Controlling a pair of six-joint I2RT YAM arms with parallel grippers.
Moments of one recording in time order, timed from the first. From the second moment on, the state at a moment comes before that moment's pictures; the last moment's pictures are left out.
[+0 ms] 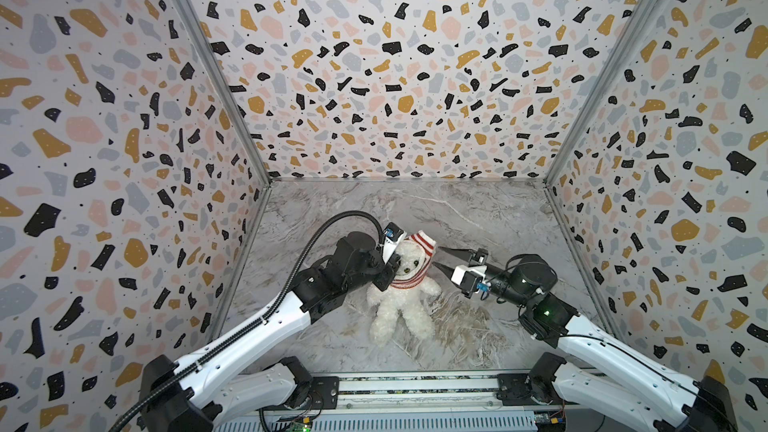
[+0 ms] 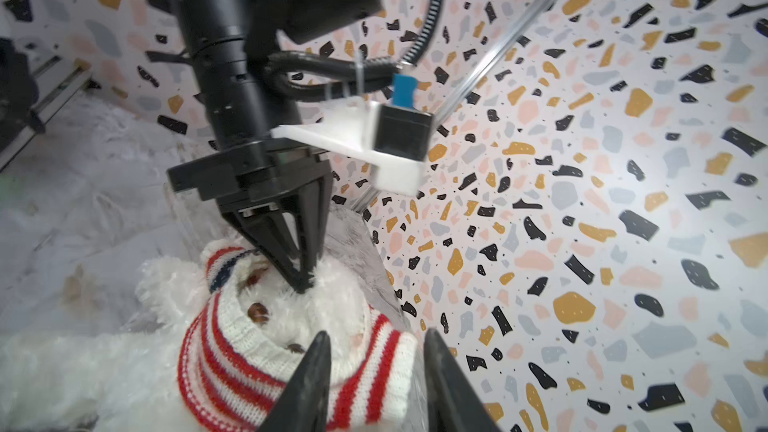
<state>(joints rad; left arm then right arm) -0.77 1.03 0.89 -0.34 0.00 0.04 0.72 0.83 0.58 0.35 -0.38 -0.57</state>
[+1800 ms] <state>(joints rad) -0.93 0.91 0.66 0.11 -0.27 0.07 0.59 1.04 0.57 0.36 -0.64 0.32</state>
